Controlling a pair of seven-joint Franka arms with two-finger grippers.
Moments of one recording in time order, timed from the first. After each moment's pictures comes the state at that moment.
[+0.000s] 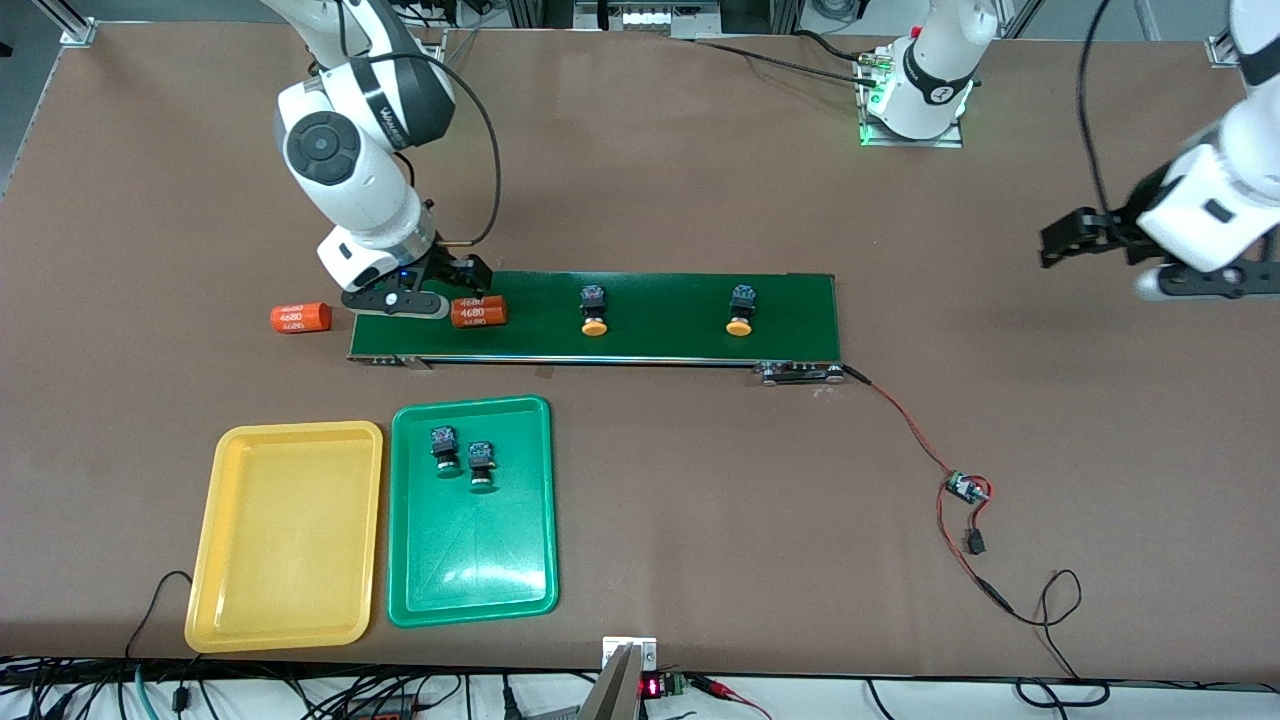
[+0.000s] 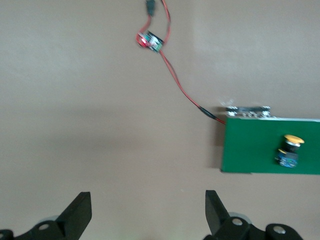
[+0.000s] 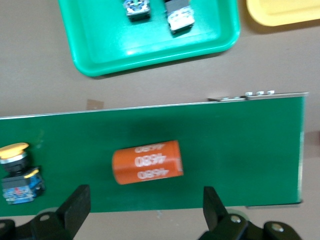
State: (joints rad) left arm -0.08 0.04 0.04 -1.60 0.02 1.55 -0.07; right arm 0.14 0.12 0.35 -2.14 -0.01 2.26 0.57
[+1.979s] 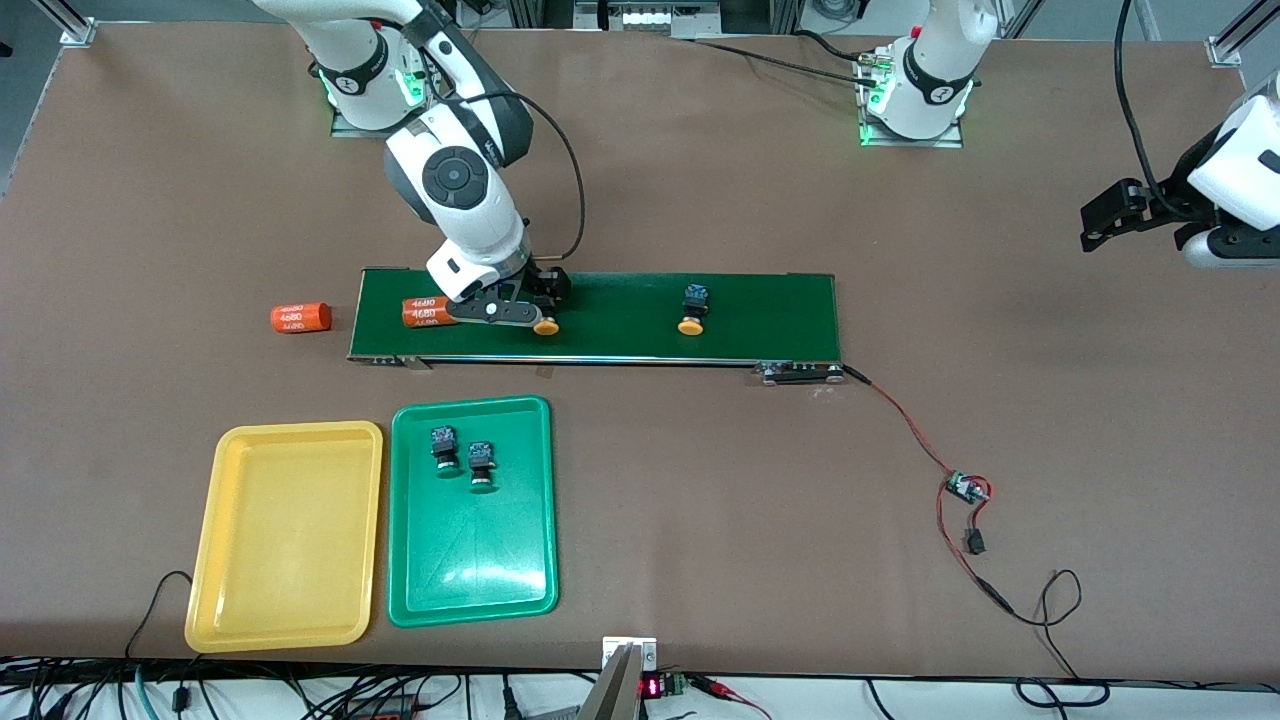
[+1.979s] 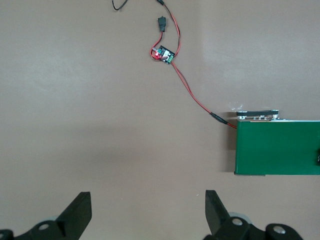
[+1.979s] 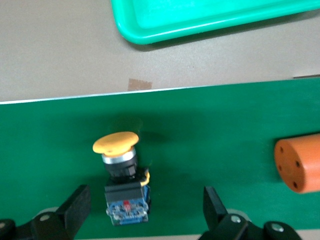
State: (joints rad) left arm -0.08 -0.01 0.04 -1.60 0.05 1.54 -0.05; right arm 0.29 0.34 0.34 -2.07 -0.12 2.39 0.79
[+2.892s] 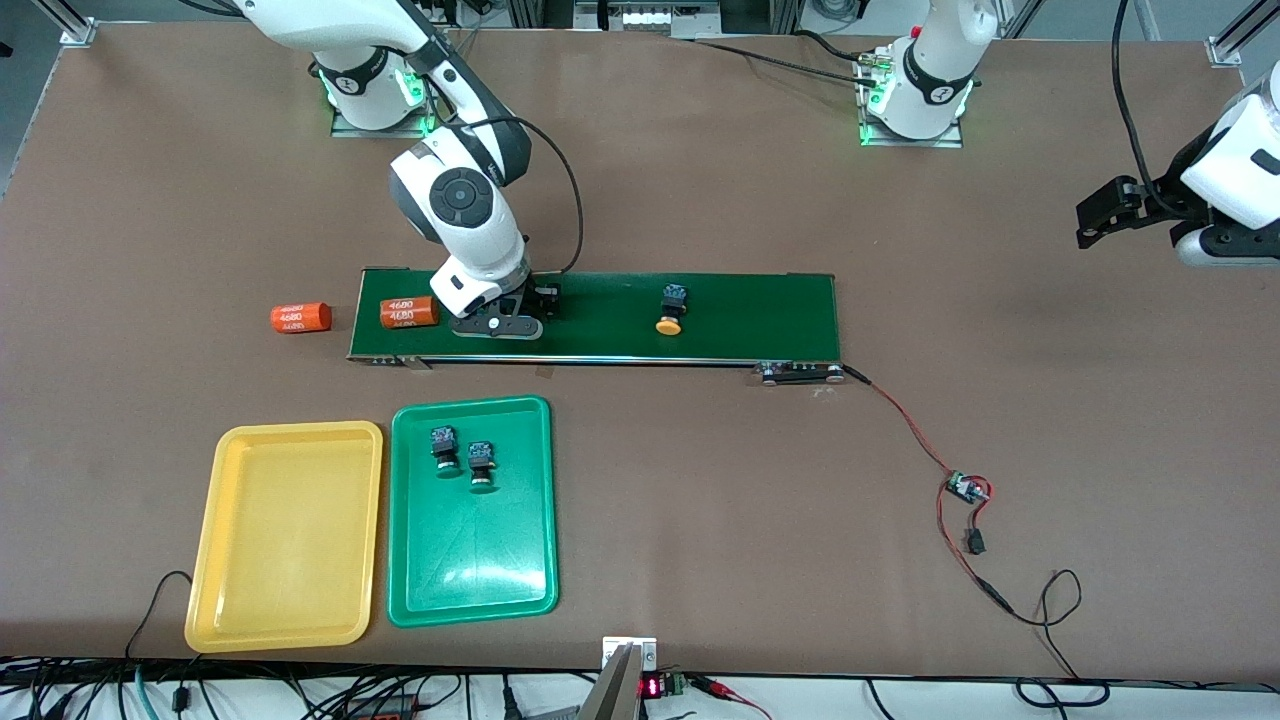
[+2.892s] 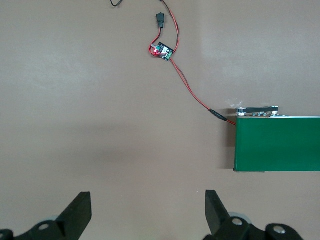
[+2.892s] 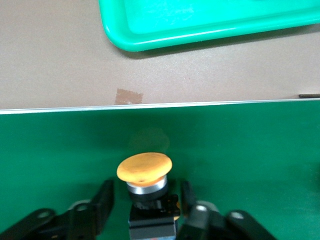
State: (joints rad) left arm -0.09 -0.01 0.04 -1.60 0.05 1.53 -0.05; right arm 0.29 0.40 0.32 -2.07 -0.19 2.44 0.79
